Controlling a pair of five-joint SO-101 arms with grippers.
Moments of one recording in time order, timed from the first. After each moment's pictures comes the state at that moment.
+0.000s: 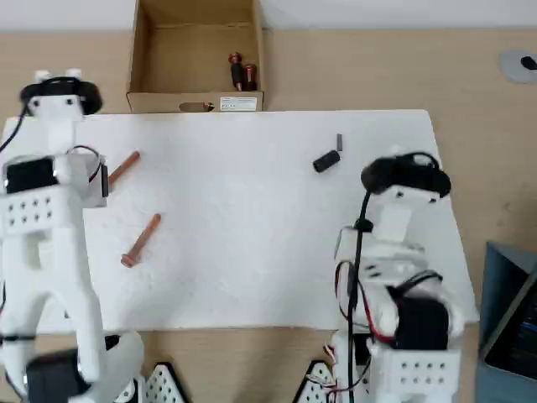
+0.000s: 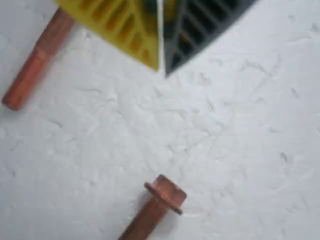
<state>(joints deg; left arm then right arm) -16.4 -21.6 20.1 75.7 -22.4 -3.0 -77.4 54.2 83.5 -21.4</state>
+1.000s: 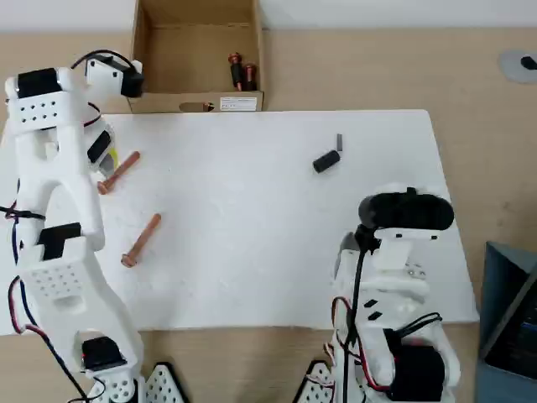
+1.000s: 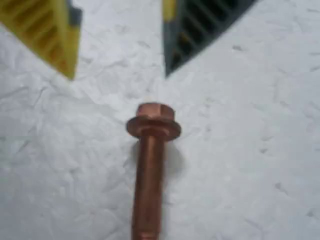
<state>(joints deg) -16.4 28.7 -34.4 99.8 -54.5 -3.0 -96.3 61.5 84.1 -17.5</state>
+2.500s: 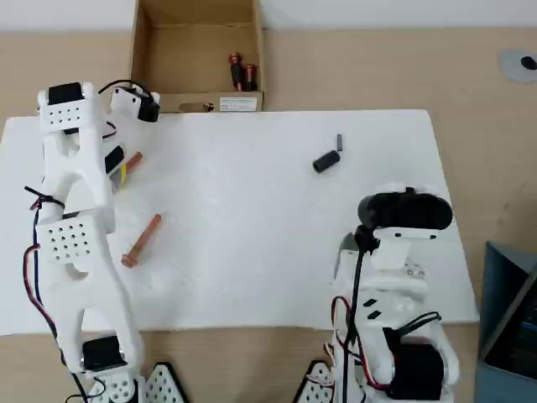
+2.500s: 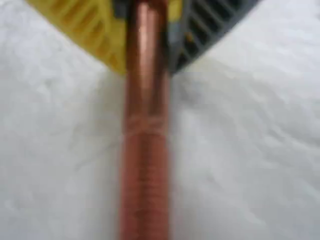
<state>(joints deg) -16.1 54.4 -50.1 100.4 -56.7 -3.0 -96.3 62.1 84.1 -17.5</state>
